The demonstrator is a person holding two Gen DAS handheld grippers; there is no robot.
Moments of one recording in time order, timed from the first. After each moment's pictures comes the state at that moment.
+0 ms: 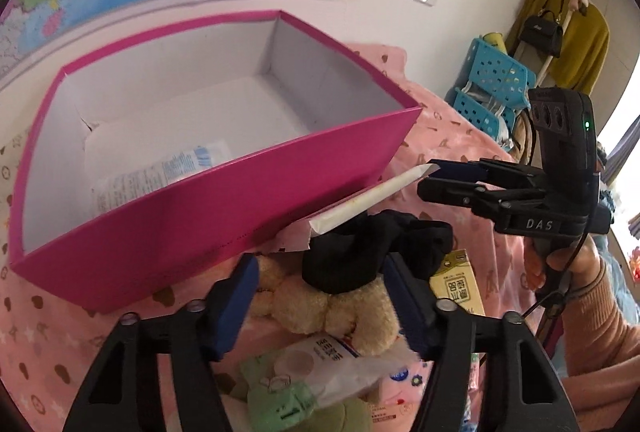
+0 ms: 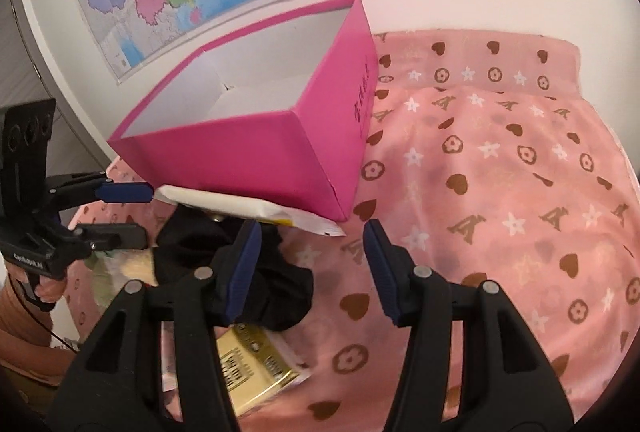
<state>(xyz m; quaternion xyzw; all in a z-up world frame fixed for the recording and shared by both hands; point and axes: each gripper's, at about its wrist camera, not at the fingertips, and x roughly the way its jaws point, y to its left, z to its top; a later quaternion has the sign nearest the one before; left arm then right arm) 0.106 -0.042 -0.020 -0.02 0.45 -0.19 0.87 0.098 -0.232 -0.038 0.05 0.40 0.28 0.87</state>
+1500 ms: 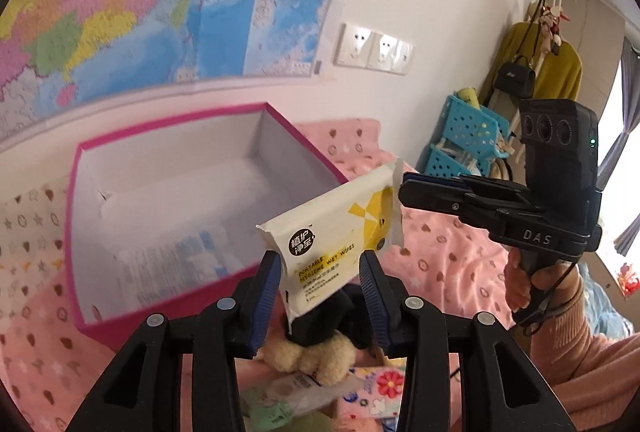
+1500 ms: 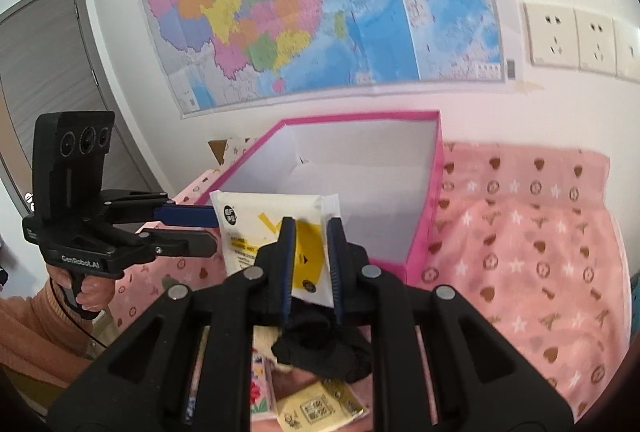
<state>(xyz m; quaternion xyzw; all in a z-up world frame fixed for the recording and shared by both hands) 0.094 -0.032 0.063 -0.04 0.36 -0.20 0.91 0.088 -0.206 0.076 0.05 0.31 0.37 0.88</state>
